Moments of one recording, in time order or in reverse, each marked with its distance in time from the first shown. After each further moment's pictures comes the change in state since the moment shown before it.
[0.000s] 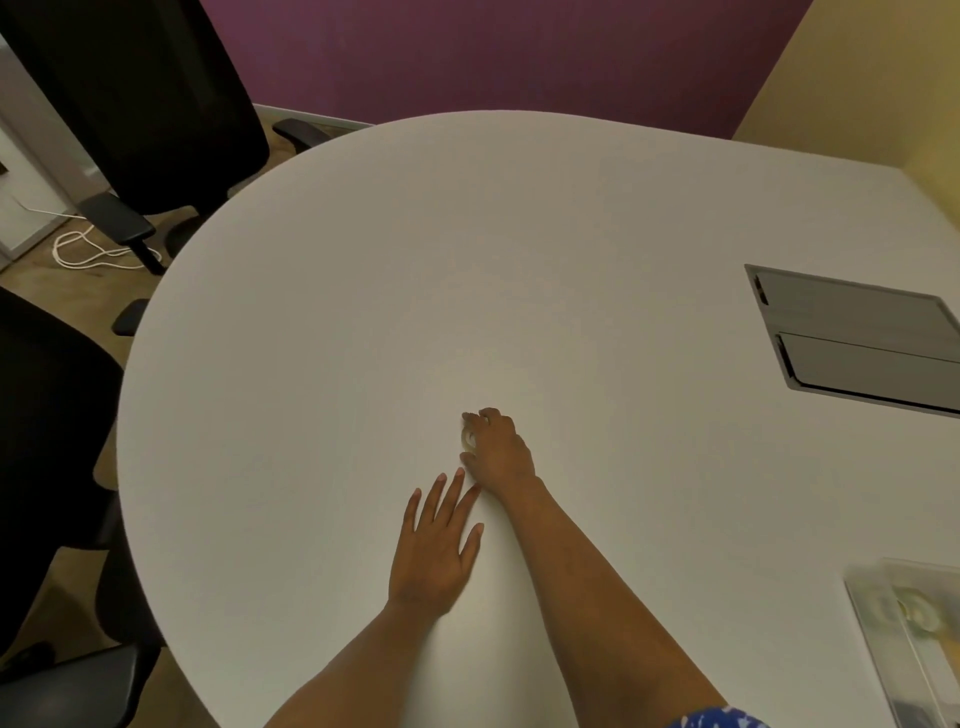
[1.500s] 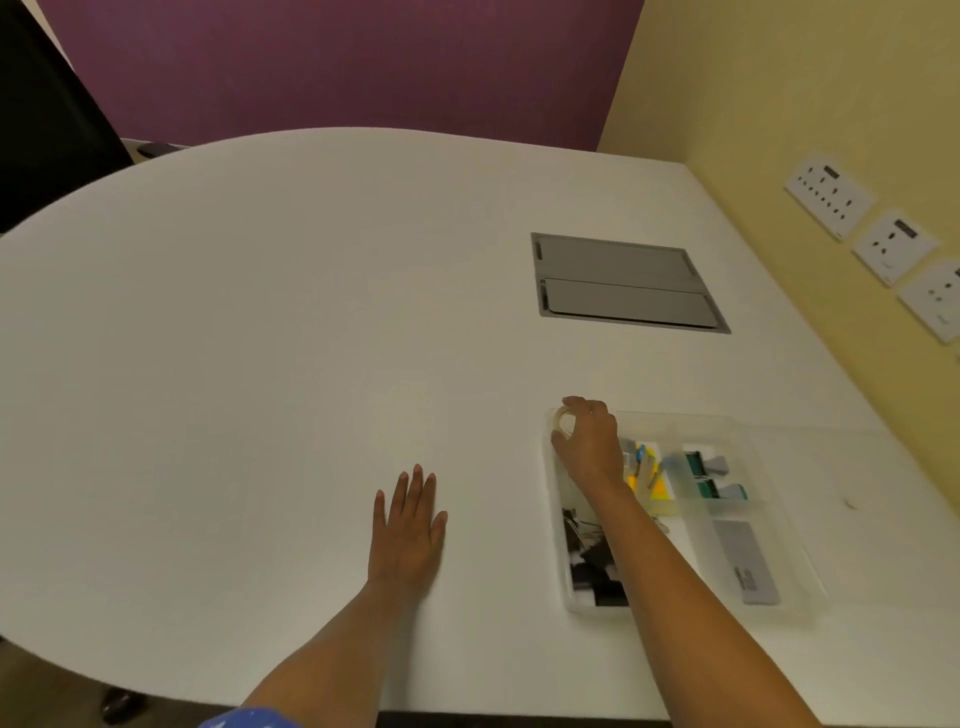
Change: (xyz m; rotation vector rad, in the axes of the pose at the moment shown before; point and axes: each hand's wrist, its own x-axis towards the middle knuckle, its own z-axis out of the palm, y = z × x) left_hand -0.096 0.303 0.078 -0.083 -0.101 -0.067; right_hand -0.291 0.336 -0.125 0.225 0.443 0.369
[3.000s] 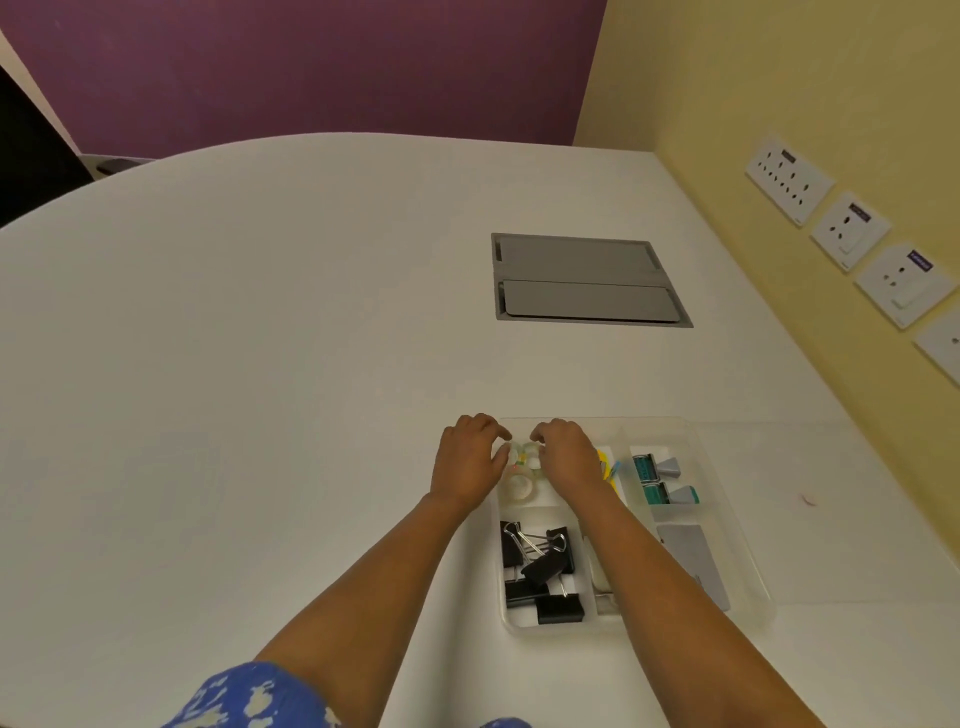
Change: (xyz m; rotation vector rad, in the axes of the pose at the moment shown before) left_hand 0.088 0.154 -0.044 -0.131 0.141 0.290; right_hand 0.036 0.054 -0.020 -0.307 -0.227 -0.115
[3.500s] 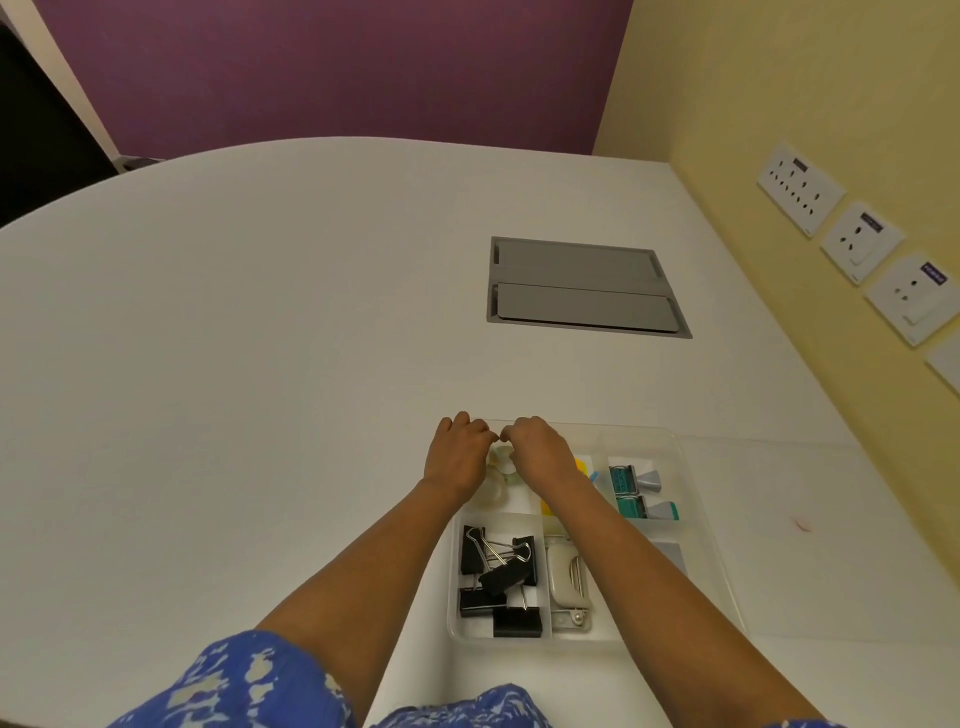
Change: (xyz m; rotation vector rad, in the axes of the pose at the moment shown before) left_hand 0.026 0.020 0.030 0.376 -0.154 0.025; right_hand 0.021 0.018 0.004 -0.222 -0.053 -0.261
